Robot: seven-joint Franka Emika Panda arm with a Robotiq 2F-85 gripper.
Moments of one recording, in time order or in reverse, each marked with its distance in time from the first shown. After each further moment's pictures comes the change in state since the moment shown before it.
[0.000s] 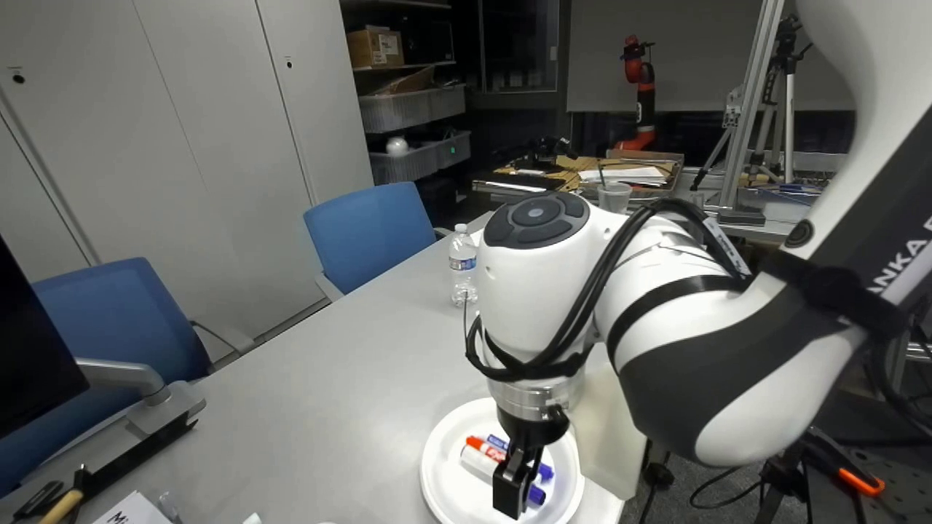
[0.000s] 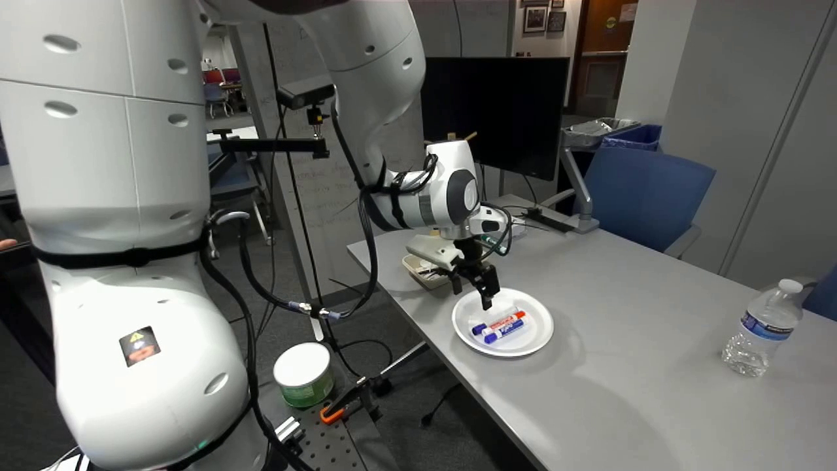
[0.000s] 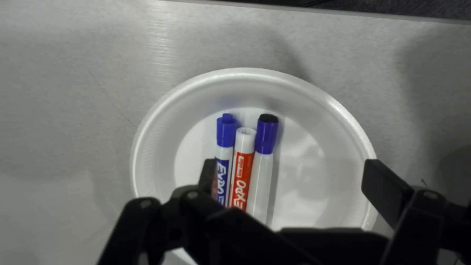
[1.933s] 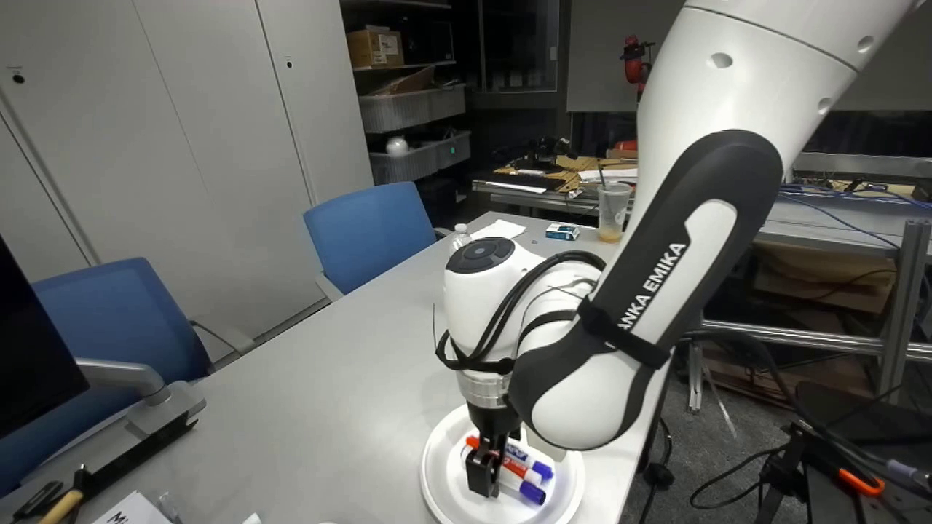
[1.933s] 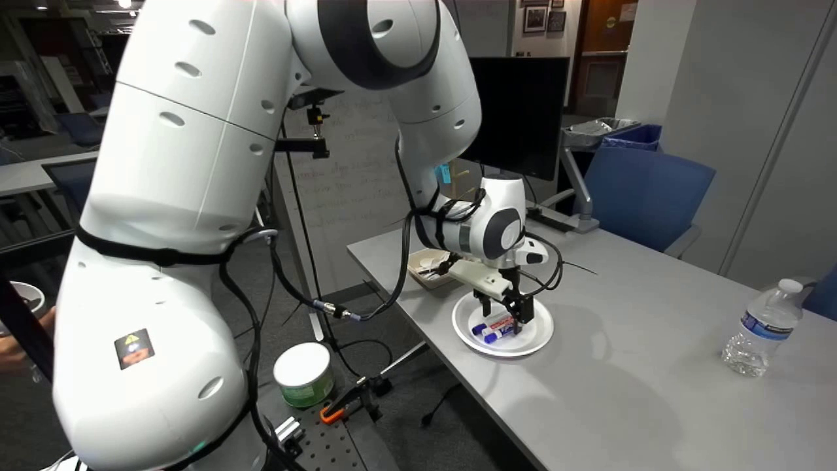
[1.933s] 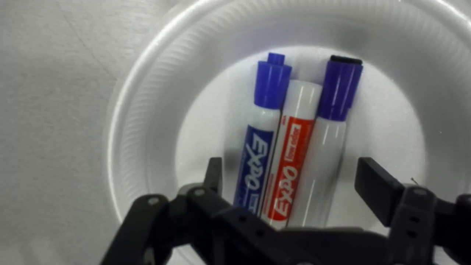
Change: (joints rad) arm -0.033 0.291 -0.071 0.240 0.215 0.036 -0.339
